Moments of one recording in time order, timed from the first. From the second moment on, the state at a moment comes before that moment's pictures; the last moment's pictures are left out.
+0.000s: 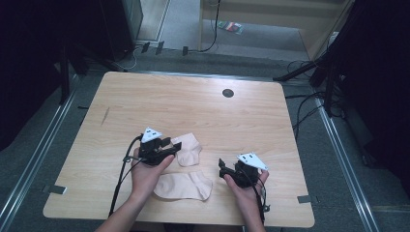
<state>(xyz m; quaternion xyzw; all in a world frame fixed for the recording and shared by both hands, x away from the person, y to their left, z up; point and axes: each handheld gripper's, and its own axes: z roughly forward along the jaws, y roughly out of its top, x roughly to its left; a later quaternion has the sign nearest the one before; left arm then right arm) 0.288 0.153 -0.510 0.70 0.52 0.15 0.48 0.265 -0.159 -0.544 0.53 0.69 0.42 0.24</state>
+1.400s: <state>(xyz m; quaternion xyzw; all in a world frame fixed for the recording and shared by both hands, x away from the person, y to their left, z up) 0.268 0.234 -0.549 0.67 0.52 0.26 0.46 0.306 -0.012 -0.529 0.51 0.79 0.29 0.17</state>
